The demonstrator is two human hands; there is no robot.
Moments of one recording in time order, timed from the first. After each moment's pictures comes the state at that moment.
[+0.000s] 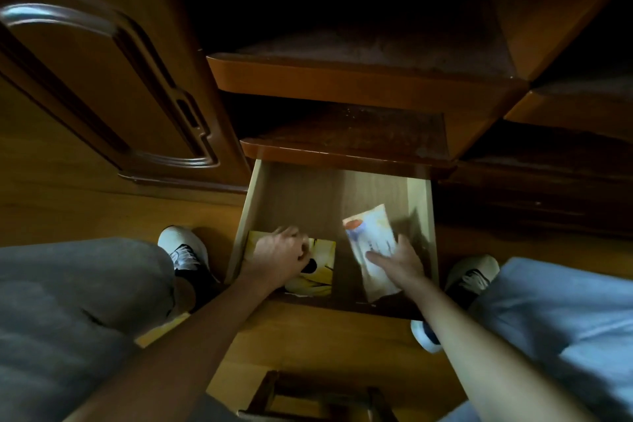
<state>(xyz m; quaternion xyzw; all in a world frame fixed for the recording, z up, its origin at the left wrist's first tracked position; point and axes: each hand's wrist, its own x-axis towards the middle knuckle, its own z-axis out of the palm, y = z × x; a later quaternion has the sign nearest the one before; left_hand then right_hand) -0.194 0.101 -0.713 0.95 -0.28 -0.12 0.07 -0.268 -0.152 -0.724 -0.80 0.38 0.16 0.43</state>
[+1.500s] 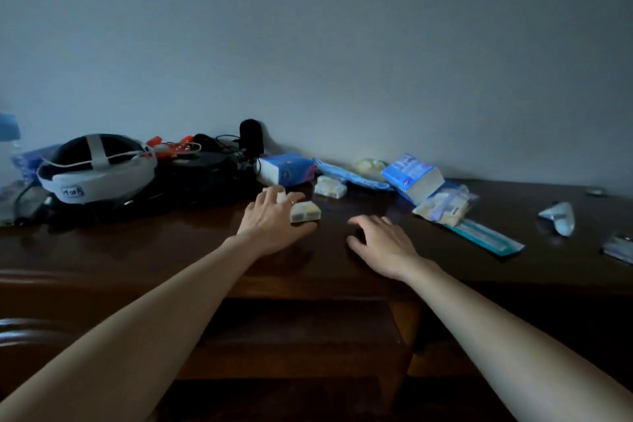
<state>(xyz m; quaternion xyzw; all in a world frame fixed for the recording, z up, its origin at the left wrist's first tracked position) 0.053 -0.045 -0.270 0.93 -0.27 0.15 0.19 -0.044 -0.269 -0.287 -0.98 0.06 -0.15 0.09</state>
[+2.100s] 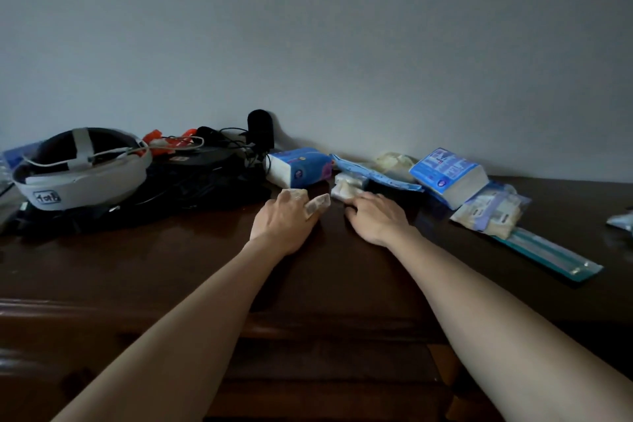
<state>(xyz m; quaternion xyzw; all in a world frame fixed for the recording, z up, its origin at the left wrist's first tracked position) 0.120 -0.076 -0.292 0.94 -0.23 0.15 0.19 0.095 -0.274 -0.288 -0.99 0.09 -0.13 0.02</state>
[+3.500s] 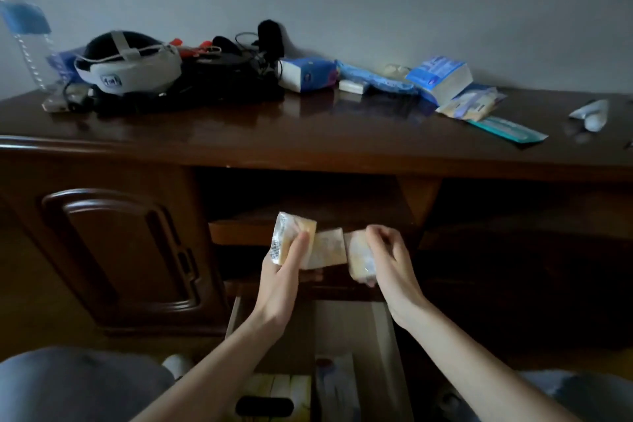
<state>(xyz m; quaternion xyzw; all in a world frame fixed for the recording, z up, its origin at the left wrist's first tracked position) -0.183 0.030 -0.441 0.62 -0.13 -0.07 0.77 -0.222 -0.151 -0.444 -0.70 0.17 -0.16 0.67</state>
